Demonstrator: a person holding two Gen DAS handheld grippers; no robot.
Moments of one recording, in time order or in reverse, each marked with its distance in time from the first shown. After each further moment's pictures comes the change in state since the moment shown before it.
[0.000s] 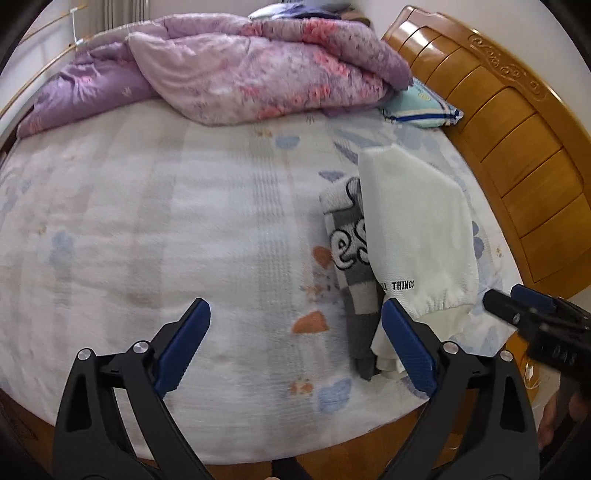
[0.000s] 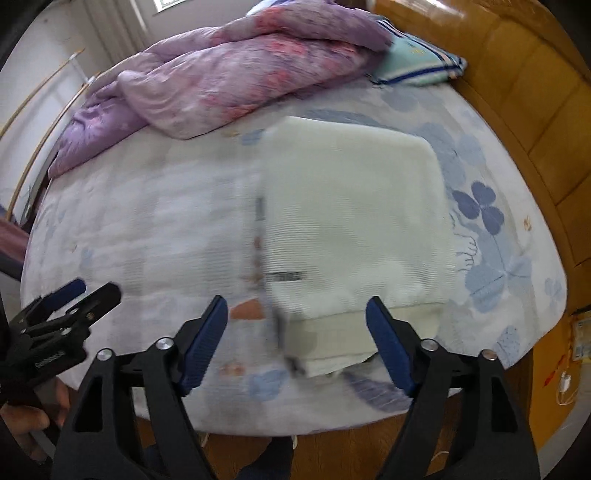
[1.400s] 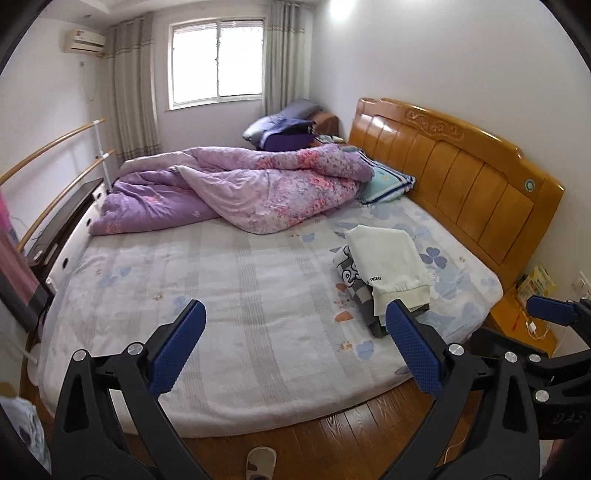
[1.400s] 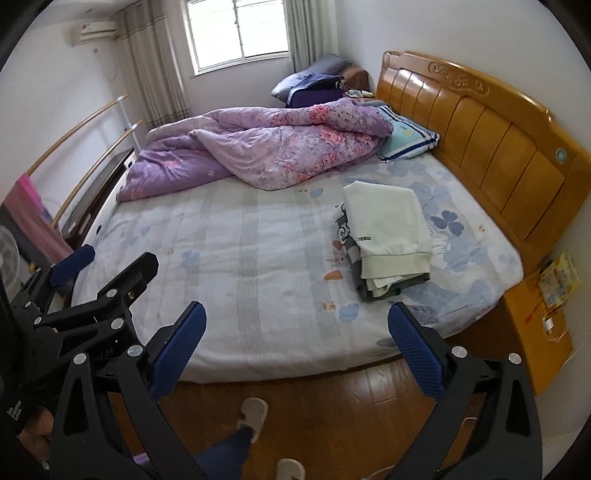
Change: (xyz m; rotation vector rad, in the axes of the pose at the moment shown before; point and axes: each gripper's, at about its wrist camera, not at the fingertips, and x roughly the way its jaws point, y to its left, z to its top) left arm -0.412 0.027 -0.190 0.196 -0.416 0.086; right arm -0.318 0.181 -0.219 -0.008 -0.304 0.002
